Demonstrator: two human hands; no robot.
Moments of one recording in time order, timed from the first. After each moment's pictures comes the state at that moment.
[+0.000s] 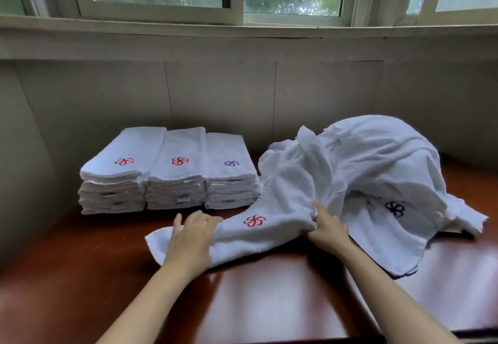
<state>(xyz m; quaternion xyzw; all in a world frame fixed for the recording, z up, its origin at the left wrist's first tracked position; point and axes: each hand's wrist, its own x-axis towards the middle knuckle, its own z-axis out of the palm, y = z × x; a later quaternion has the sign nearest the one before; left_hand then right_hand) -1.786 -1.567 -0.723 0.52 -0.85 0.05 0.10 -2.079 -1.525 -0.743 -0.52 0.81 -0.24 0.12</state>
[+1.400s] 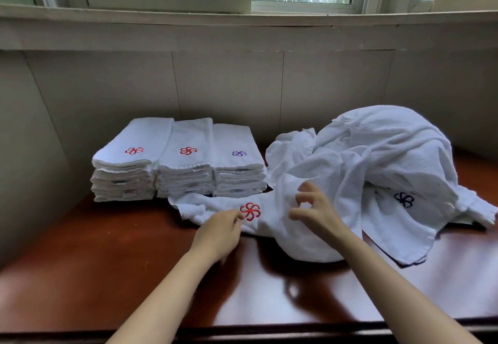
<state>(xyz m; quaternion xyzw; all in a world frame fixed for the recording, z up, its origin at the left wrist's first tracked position) -1.813 -1.565 -0.729 0.49 -0.83 -0.14 0.24 -2.014 -1.497 -0.689 -0.61 0.62 -0.46 0.19</state>
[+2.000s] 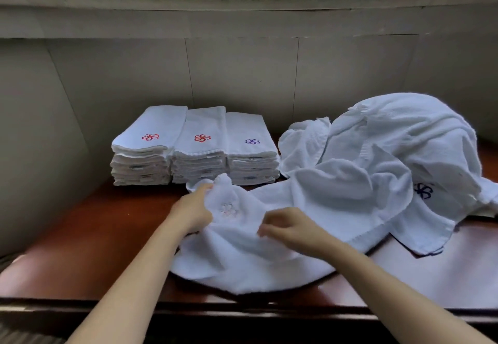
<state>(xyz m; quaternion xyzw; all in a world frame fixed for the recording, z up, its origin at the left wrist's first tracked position) -1.749 -1.564 -0.691 0.64 -0.74 -0.20 0.11 -1.955 -1.474 -0.697 -0.73 0.55 -0.28 0.28</state>
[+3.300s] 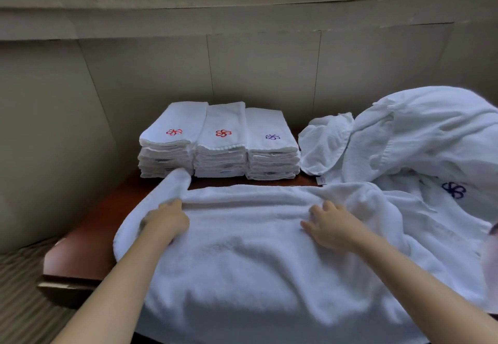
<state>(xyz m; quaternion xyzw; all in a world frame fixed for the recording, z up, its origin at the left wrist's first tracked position) -1.675 -1.576 -0.712 0.76 -0.64 -0.10 -0.08 -1.991 -1.501 -0.734 -0.68 0.73 0.01 0.07</state>
